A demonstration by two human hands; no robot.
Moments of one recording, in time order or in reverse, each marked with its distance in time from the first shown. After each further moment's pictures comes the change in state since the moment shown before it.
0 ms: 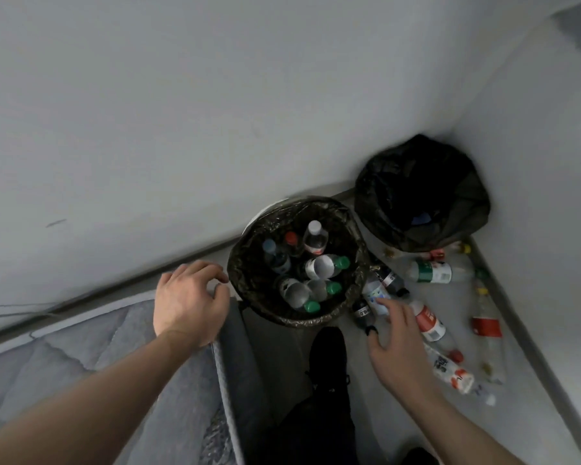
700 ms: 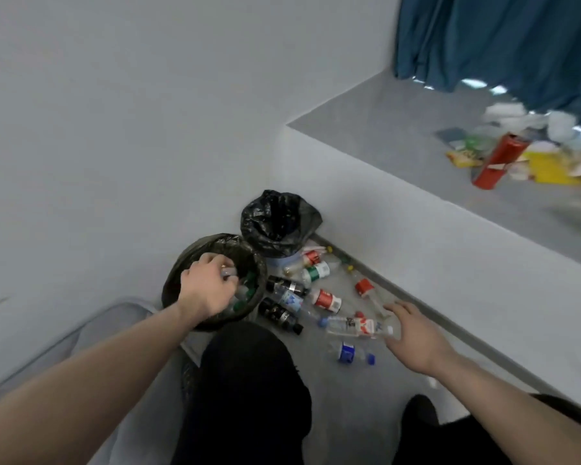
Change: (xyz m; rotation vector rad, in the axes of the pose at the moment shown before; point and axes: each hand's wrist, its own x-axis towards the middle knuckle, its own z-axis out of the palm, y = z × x) left_hand -0.088 0.108 -0.044 -0.108 -0.159 0.469; right_hand -0.261 0.070 -0.098 -0.217 0.174 0.315
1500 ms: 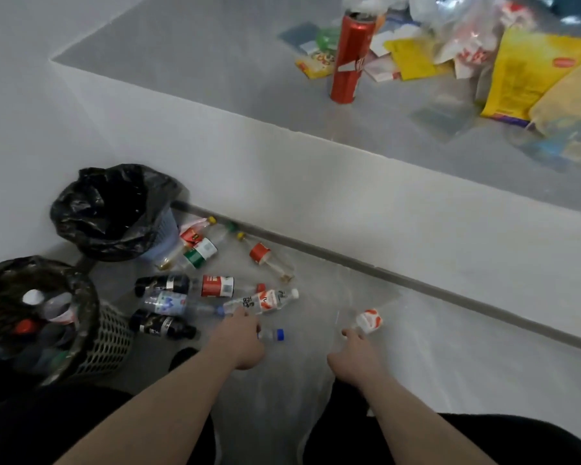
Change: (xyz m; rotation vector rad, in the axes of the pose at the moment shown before) left_hand 0.004 0.235 0.287 0.397 -0.719 0.354; right_hand 0.047 0.191 0.101 0.400 -0.187 0.618
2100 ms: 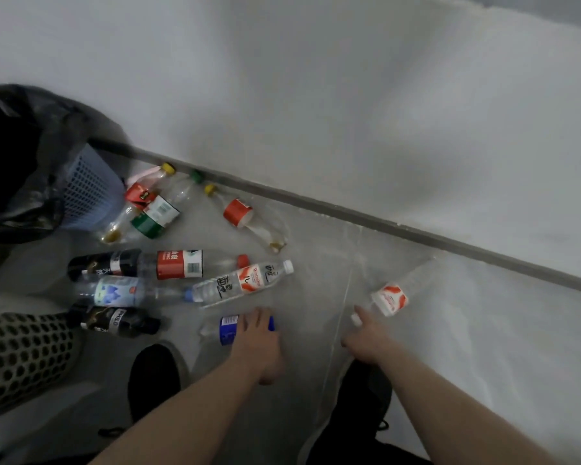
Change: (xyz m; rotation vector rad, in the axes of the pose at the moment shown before) left_hand 0.152 0.017 0.141 0.423 -0.190 0.160; right_hand 0.171 0.052 0.046 0.123 -0.199 0.196
